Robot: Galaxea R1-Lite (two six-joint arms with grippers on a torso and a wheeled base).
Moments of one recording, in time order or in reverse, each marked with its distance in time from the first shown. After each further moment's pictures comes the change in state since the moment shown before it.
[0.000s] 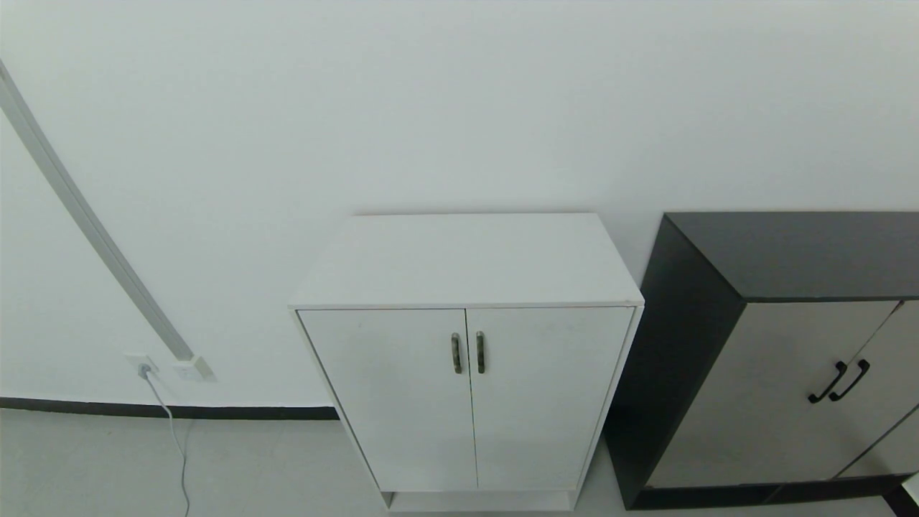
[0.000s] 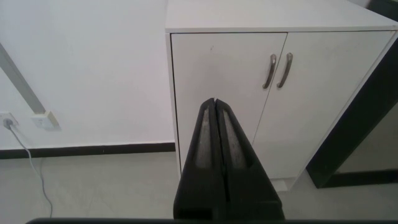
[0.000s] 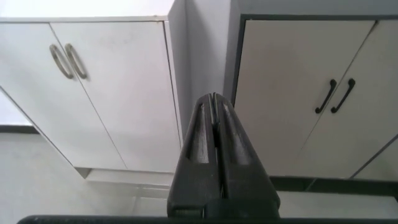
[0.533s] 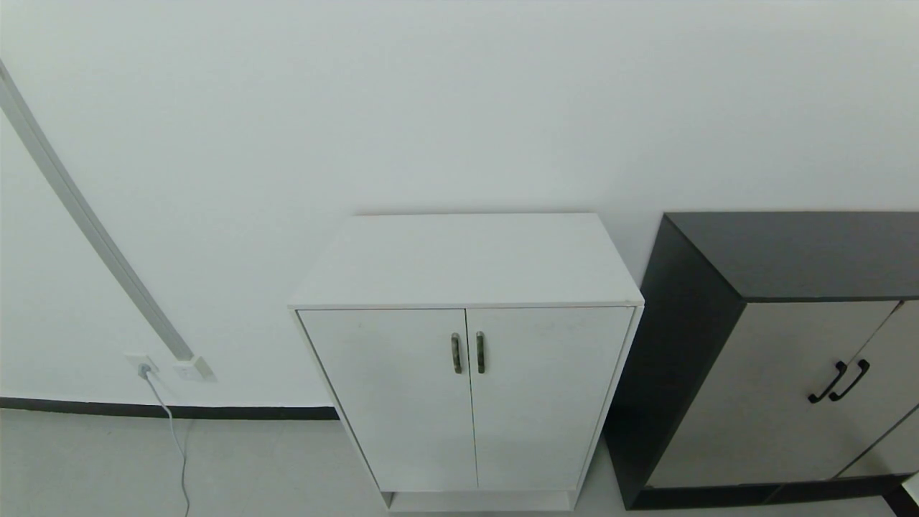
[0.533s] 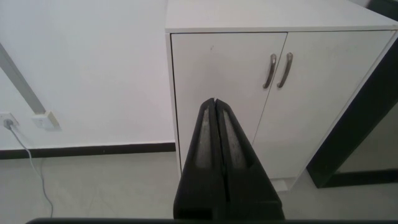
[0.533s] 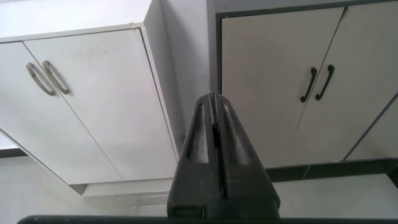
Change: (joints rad) left arm 0.000 0.000 0.000 0.000 0.000 0.002; right arm 0.000 -0.001 0.000 -0.007 -0.098 0.053
